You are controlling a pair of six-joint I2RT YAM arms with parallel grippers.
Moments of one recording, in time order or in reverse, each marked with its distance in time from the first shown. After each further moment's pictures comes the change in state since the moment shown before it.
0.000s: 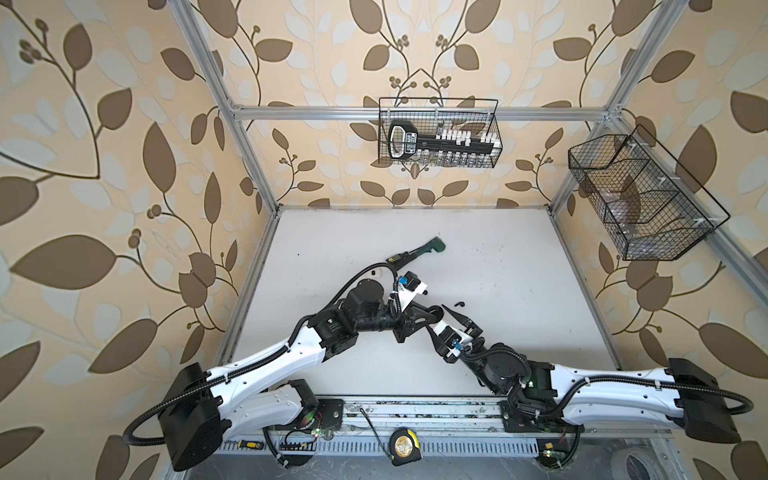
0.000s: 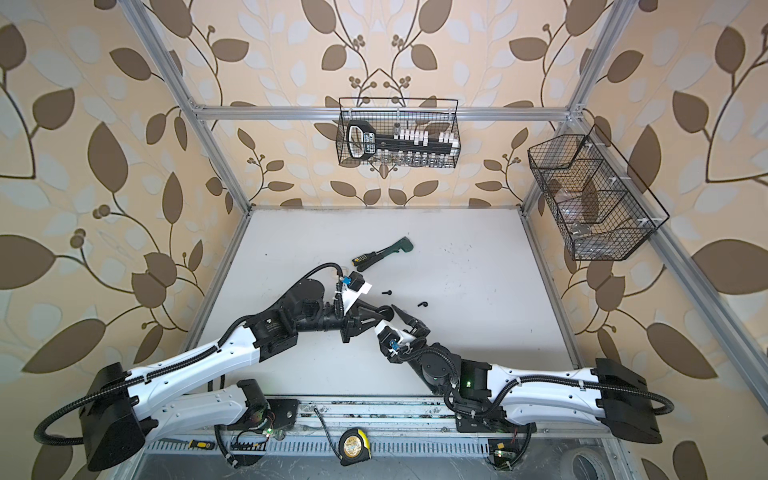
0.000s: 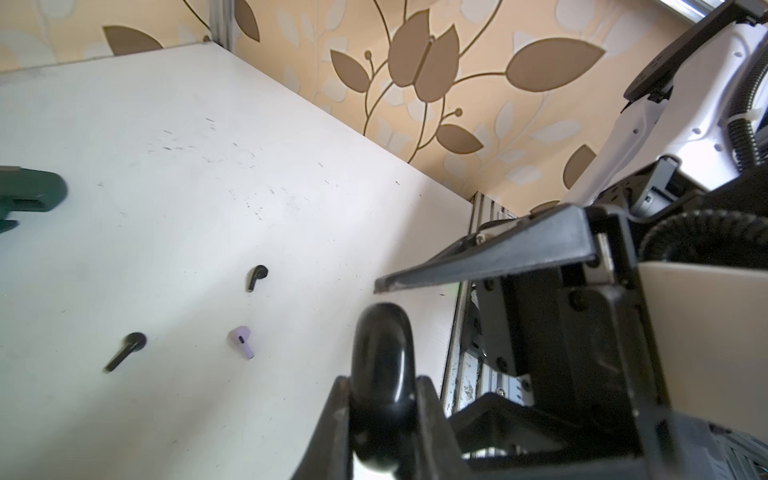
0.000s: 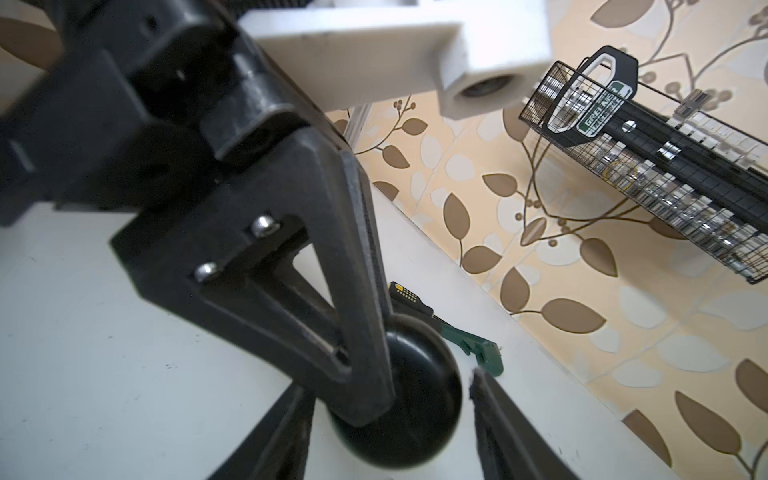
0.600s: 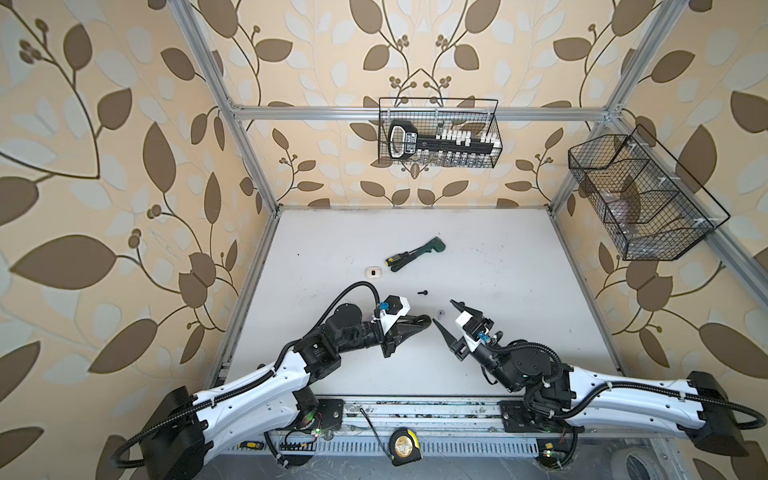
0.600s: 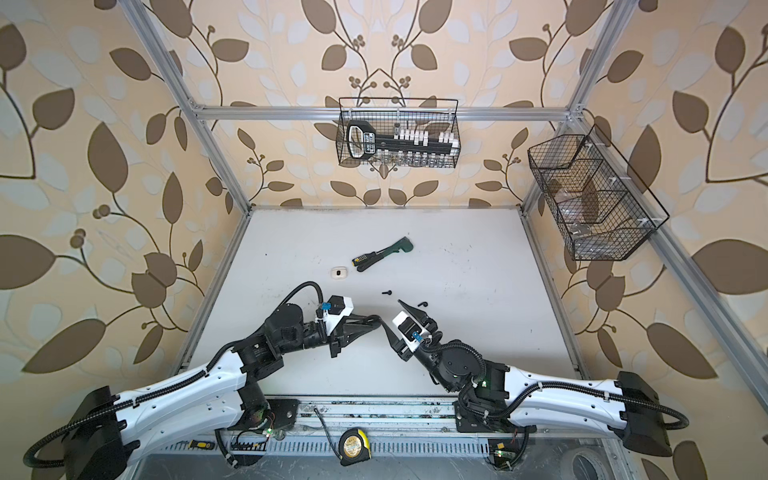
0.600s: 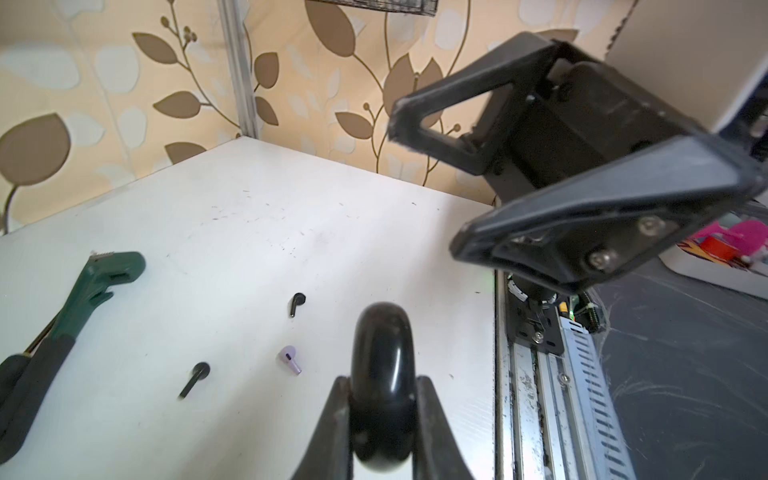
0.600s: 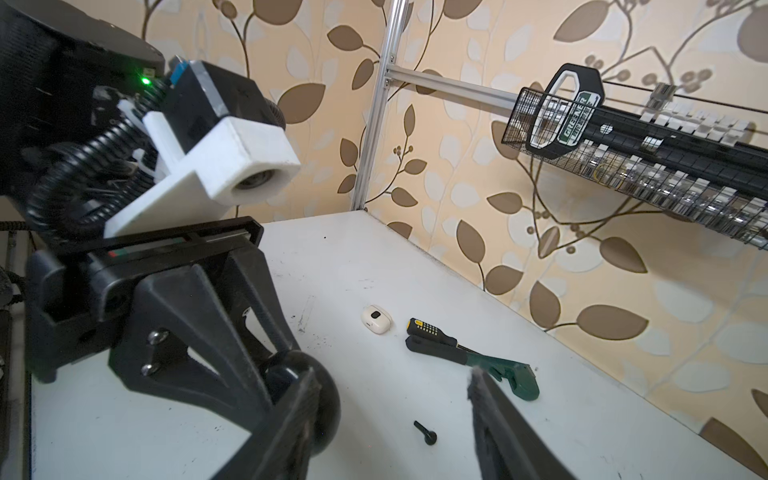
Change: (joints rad) left arm 0.000 -0.142 -0.256 0.264 0.021 0.206; right arm -0.045 -0.143 0.000 -0.036 -0.091 0.131
